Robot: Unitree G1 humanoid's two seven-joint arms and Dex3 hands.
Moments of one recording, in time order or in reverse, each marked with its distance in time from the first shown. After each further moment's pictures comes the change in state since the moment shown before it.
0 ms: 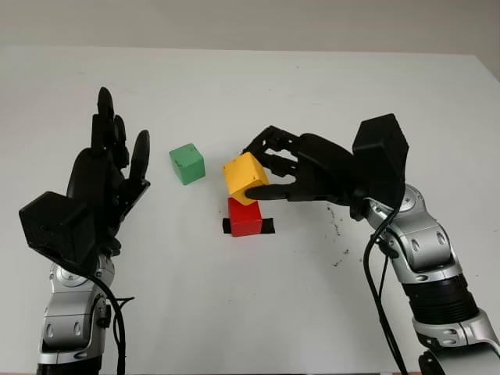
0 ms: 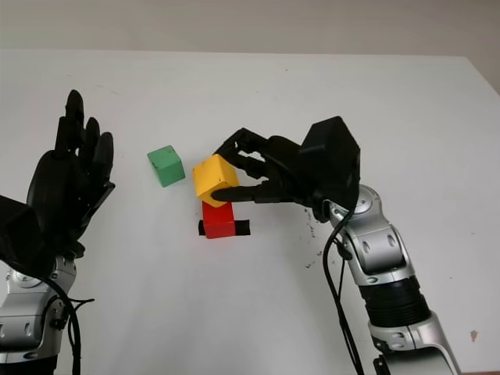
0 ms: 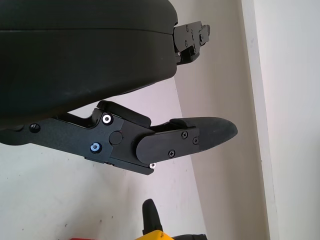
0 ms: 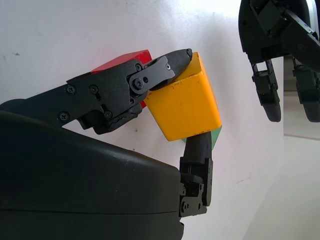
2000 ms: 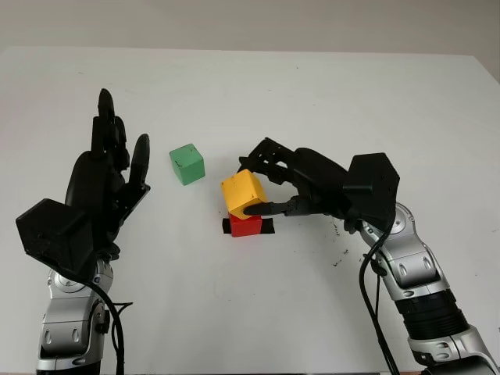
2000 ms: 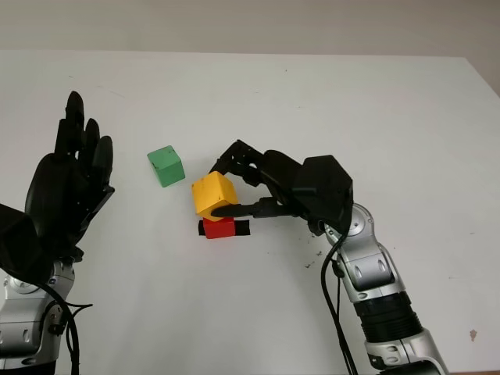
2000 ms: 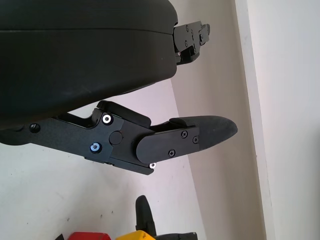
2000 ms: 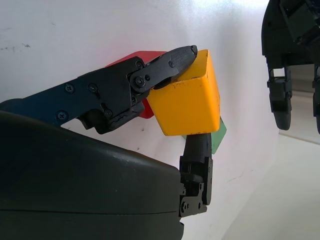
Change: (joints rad) left arm 0.026 0.000 0.000 -0.020 0.001 -0.027 -0.017; right arm 0.086 0.027 0.012 0.068 -0.091 -0.270 -0.020
